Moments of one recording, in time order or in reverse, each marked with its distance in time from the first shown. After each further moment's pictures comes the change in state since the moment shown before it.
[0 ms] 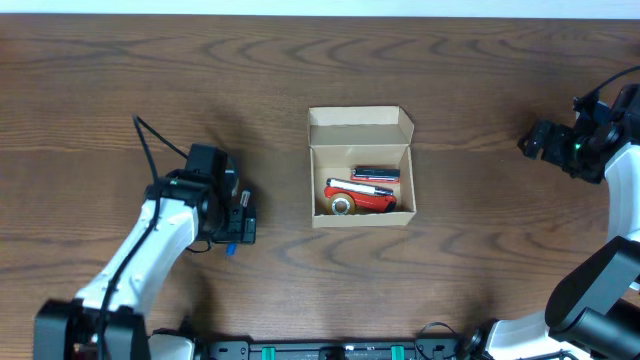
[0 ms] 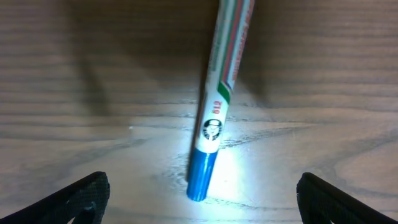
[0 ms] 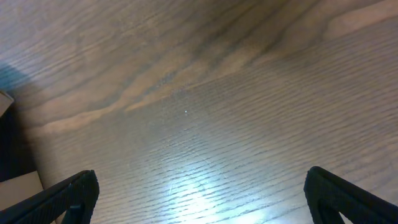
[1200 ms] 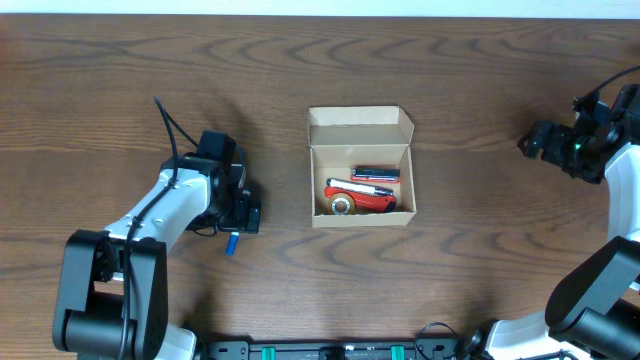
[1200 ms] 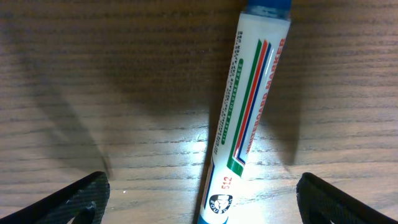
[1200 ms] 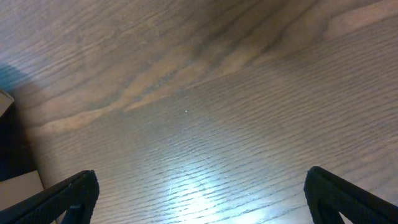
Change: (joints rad) left arm 0.006 0.222 0.089 0.047 -0.012 0.040; right arm 0.000 0.000 0.000 -0.002 0.000 0.000
